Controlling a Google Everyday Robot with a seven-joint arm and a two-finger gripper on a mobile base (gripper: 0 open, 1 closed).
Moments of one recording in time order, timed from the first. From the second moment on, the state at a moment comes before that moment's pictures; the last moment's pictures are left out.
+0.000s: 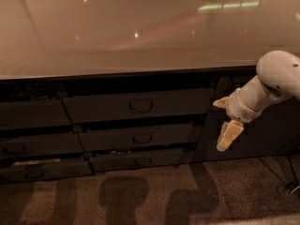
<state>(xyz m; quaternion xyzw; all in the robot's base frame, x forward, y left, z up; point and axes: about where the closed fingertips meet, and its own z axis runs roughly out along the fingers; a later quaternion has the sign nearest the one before) 0.547 -0.243 0.699 -0.64 0.74 0.10 0.18</state>
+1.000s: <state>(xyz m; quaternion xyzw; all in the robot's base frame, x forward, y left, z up) 0.587 -0.234 0.699 -0.65 0.75 0.08 0.14</state>
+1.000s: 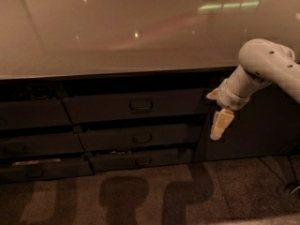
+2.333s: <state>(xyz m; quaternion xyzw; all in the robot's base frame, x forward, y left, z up) 0.630 -0.116 0.645 -0.72 0.70 0.03 0.00</state>
